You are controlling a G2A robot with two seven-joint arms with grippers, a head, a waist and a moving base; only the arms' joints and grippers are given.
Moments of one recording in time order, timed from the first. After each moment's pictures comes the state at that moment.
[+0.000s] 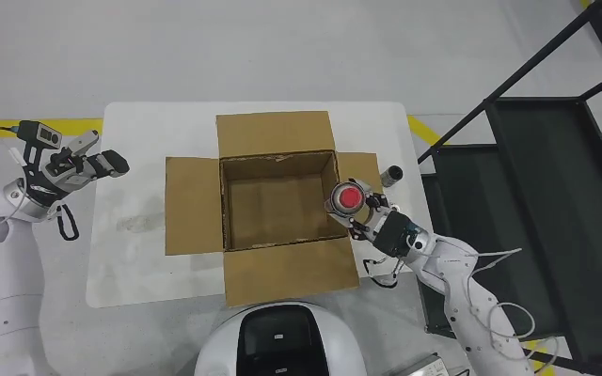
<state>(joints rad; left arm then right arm) 1.02 -1.08 -1.79 -1.17 -0.41 -0.22 -1.33 -1.64 -1.15 1.50 -1.91 -1.63 -0.66 -0.38</state>
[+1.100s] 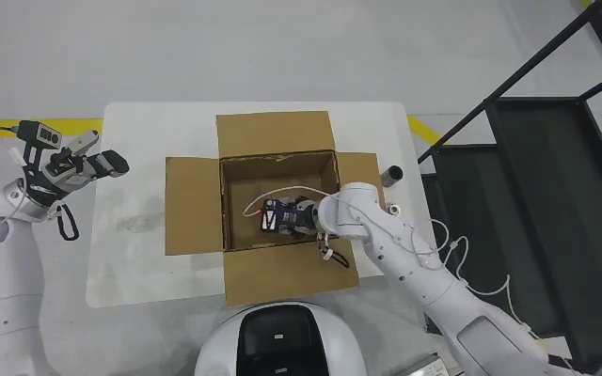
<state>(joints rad) 1.02 -1.08 -1.79 -1.17 -0.41 -0.22 -1.33 -0.99 -1.25 0.89 -1.54 -1.27 -0.74 0.86</state>
